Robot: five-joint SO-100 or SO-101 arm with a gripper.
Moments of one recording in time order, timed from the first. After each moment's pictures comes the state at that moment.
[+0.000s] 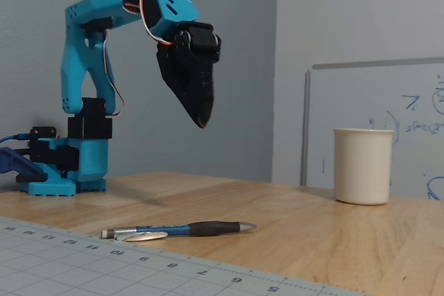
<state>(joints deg) 17.2 90.4 89.2 65.8 3.1</state>
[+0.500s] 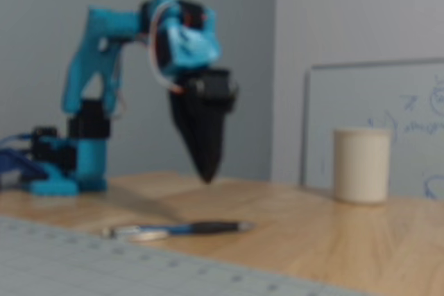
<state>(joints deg) 21.6 62.6 68.4 65.8 3.1</state>
